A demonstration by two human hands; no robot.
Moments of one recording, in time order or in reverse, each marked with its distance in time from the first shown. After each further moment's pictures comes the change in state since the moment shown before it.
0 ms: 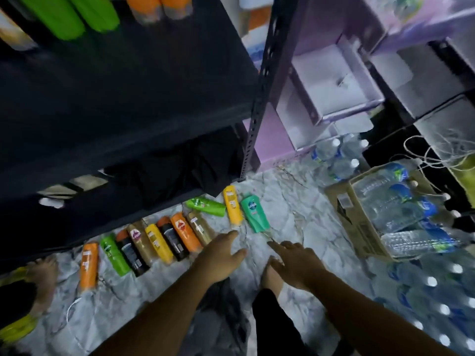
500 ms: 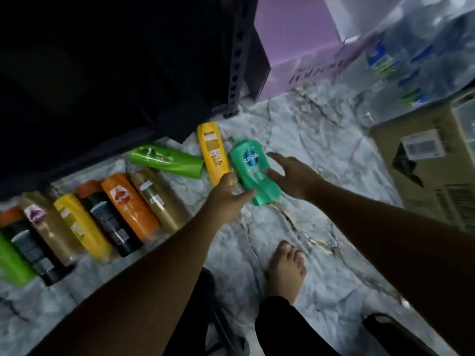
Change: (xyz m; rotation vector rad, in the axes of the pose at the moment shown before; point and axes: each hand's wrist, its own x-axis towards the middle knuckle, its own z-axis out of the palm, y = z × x) left_hand 0.342 -0.143 0.174 -0.465 0.076 -0.145; right_hand 0.370 0.097 0.125 0.328 0.176 0.035
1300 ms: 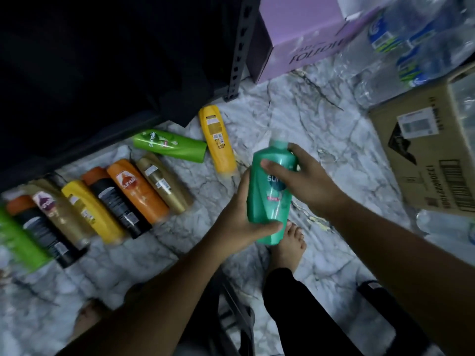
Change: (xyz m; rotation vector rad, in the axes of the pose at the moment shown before) left_hand -0.106 0.000 0.001 -0.306 -0.264 0.392; right_hand -0.098 -0.053 -0.003 0.902 0.160 0.053
